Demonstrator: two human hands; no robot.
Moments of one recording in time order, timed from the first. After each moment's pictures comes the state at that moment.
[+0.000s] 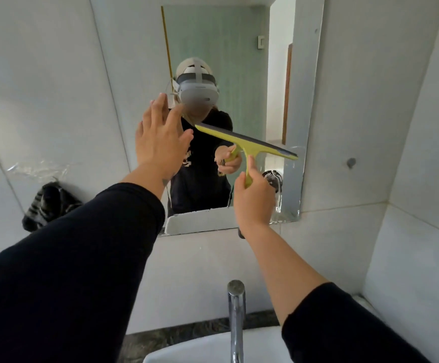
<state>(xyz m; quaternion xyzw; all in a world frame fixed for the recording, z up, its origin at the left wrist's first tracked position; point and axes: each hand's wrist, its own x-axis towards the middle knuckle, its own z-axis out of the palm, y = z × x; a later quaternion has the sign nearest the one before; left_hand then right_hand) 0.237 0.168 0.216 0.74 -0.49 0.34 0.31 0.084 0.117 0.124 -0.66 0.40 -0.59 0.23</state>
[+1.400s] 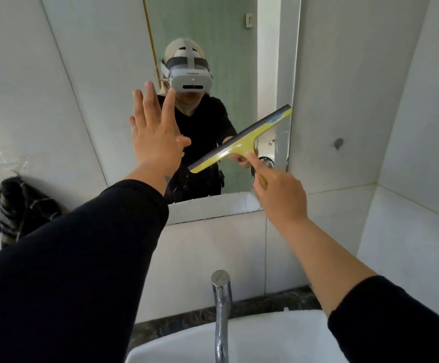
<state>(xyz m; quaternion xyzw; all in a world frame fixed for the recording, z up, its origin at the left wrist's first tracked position) 0.214 0.129 0.186 0.76 -0.48 0.32 0.30 0.004 0.066 0.099 -0.82 0.38 -0.42 -0.04</state>
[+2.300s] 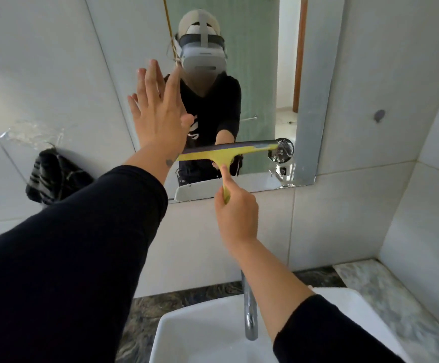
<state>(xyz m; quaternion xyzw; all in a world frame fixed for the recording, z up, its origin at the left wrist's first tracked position) 0.245 0.167 0.176 0.76 -0.47 0.34 0.29 0.115 0.156 0.034 -0.75 0.37 -0.51 0.20</state>
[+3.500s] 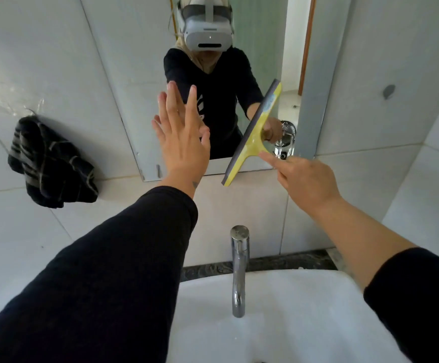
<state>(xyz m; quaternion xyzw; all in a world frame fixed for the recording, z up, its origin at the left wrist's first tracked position) 0.210 0.145 0.081 0.76 -0.46 0.31 0.34 0.000 0.067 0.038 -0.89 0.33 -0.28 -0.14</state>
